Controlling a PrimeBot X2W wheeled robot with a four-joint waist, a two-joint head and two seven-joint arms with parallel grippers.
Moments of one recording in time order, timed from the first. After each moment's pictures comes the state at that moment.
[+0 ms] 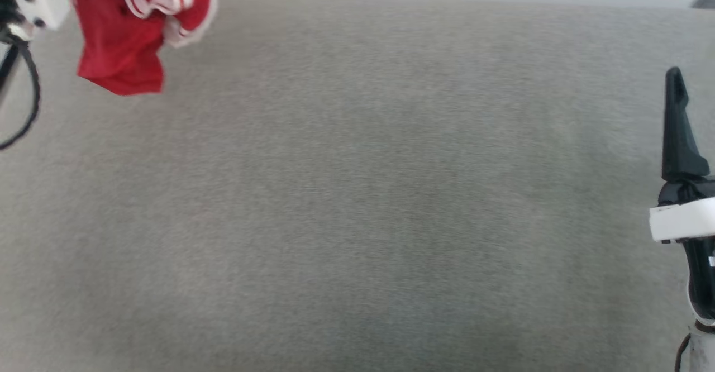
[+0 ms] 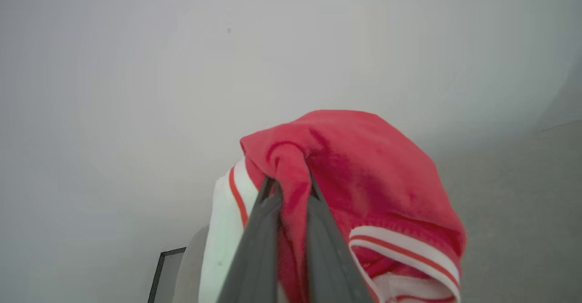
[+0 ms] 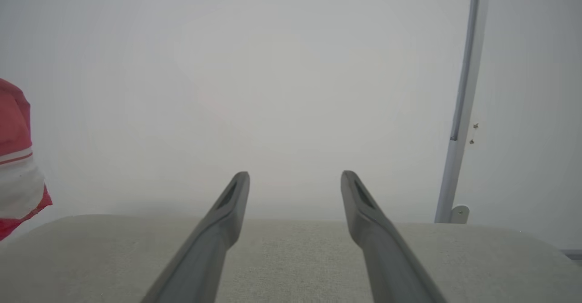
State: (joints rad) left arm -1.11 0.68 -0.42 0.25 -0.67 -0.03 0.57; right arm -0.25 -0.14 -0.18 -0.21 0.28 0.13 0.07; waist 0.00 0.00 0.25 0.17
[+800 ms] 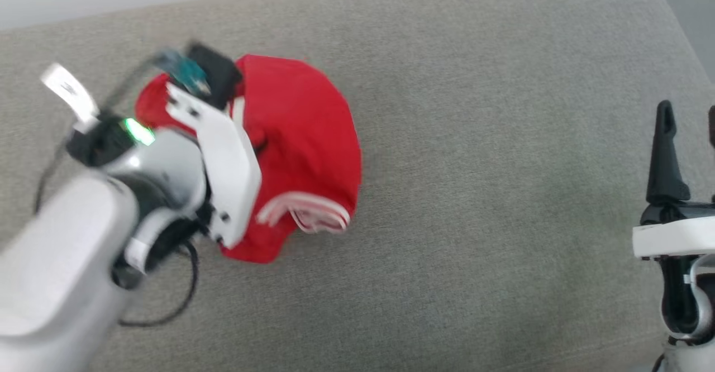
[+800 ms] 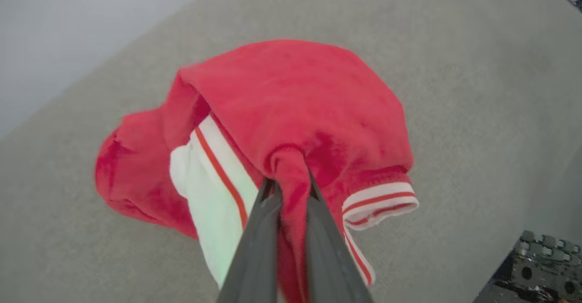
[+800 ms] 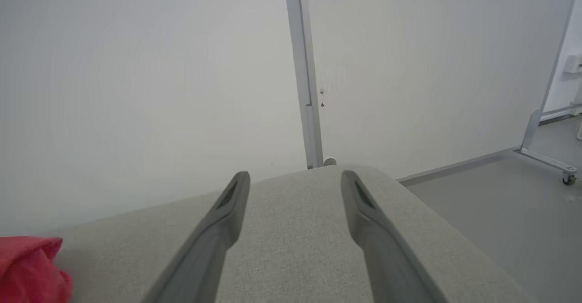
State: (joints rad) left arm -0.75 0.65 -0.63 -0.16 -0.76 0.13 0.89; right arm -0.22 -0.08 -0.22 -0.08 0.31 0.13 -0.05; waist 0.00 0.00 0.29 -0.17
